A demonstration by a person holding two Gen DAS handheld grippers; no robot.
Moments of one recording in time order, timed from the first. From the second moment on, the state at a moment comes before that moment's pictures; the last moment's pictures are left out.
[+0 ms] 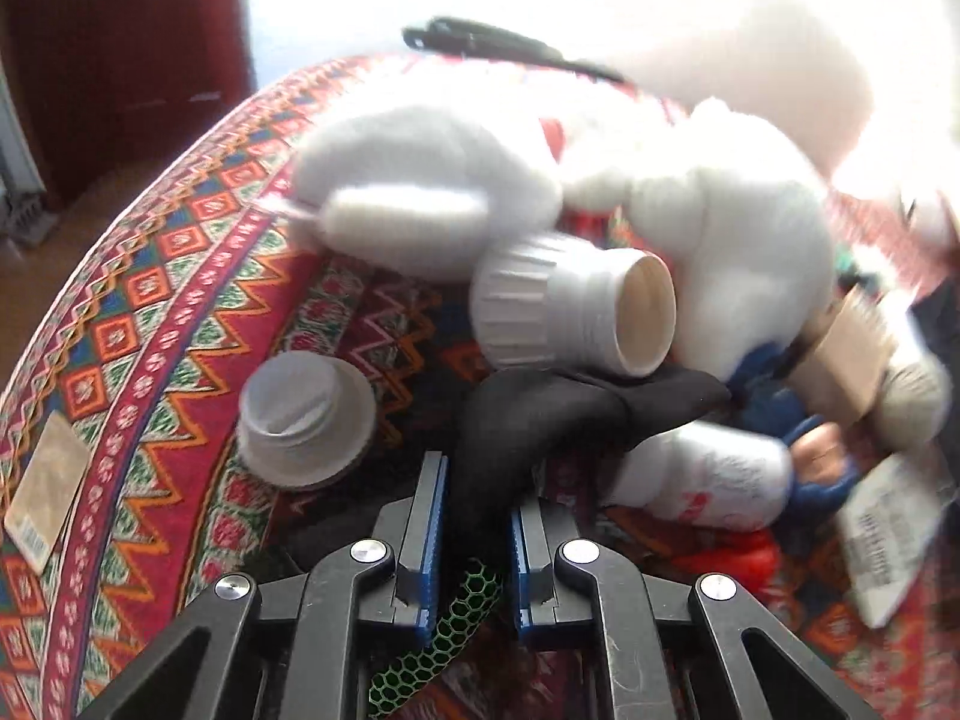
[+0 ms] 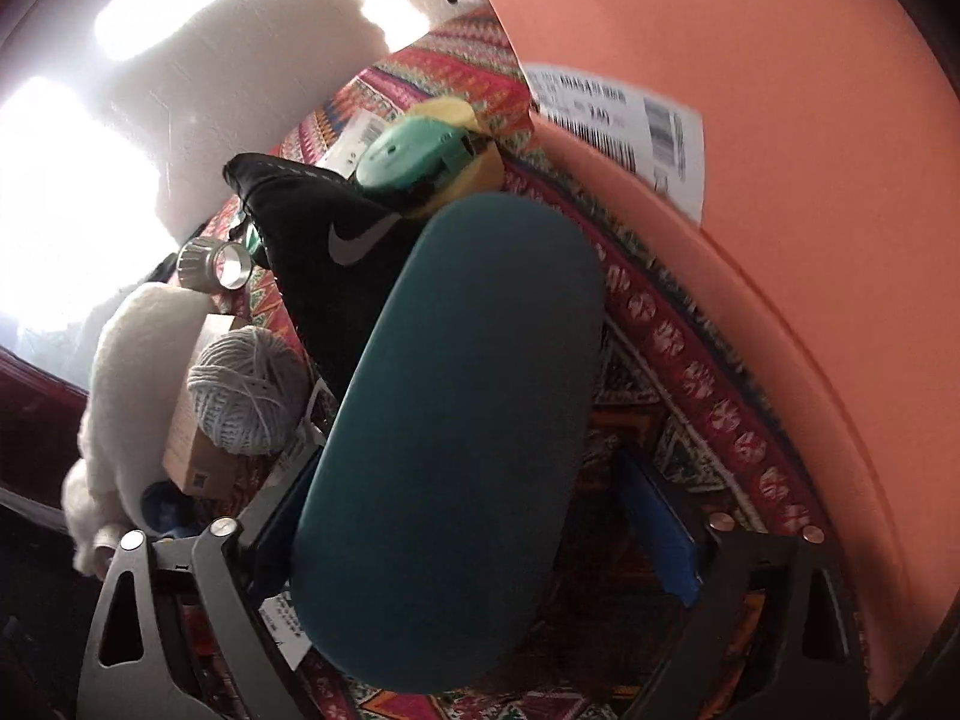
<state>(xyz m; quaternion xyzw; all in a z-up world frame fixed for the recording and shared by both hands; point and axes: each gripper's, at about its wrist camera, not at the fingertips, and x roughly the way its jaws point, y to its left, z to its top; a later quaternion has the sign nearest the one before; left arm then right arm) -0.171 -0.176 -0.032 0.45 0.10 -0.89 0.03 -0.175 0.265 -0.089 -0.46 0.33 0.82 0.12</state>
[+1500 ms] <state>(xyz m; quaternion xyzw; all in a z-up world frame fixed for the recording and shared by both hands) -0.091 -0.026 -0.081 0.52 -0.04 -0.85 -0.11 -0.093 0.172 -0.080 -0.52 0.16 0.84 -0.07</state>
